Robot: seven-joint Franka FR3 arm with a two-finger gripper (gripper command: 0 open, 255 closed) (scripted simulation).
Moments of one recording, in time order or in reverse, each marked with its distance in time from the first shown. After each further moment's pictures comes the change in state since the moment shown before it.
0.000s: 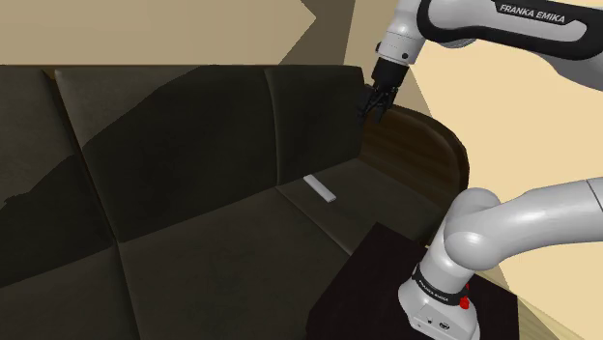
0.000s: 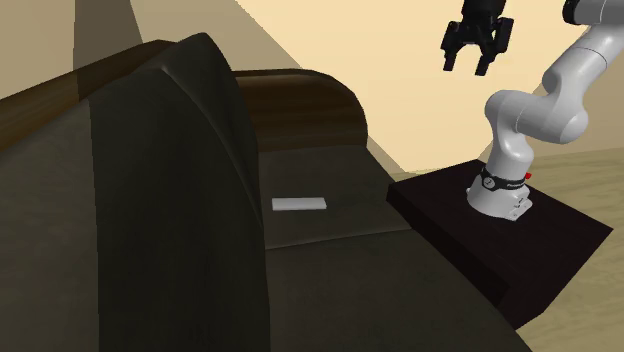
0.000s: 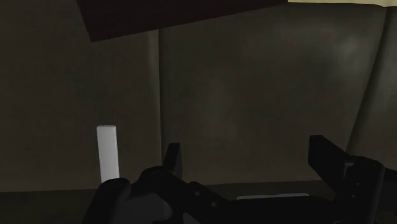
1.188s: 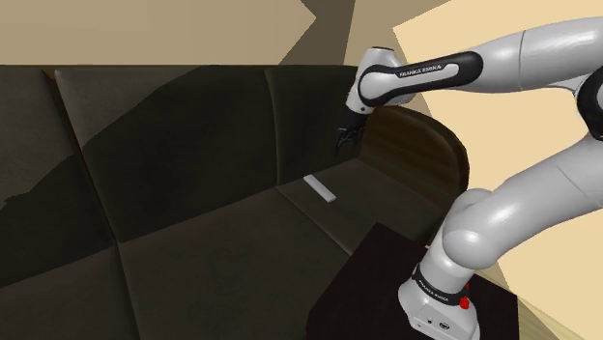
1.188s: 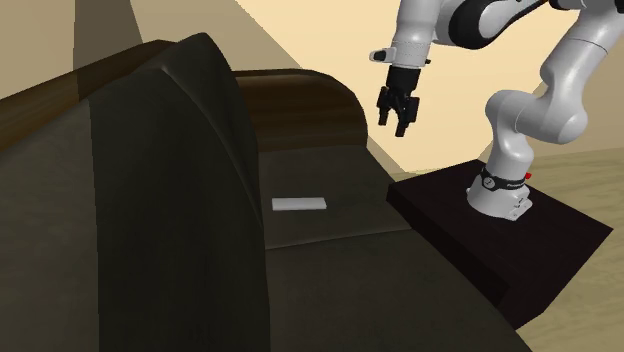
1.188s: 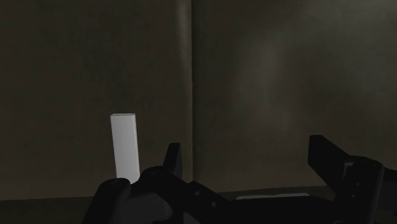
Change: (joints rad) arm -0.044 0.334 -0.157 -0.170 -0.071 0.495 -0.152
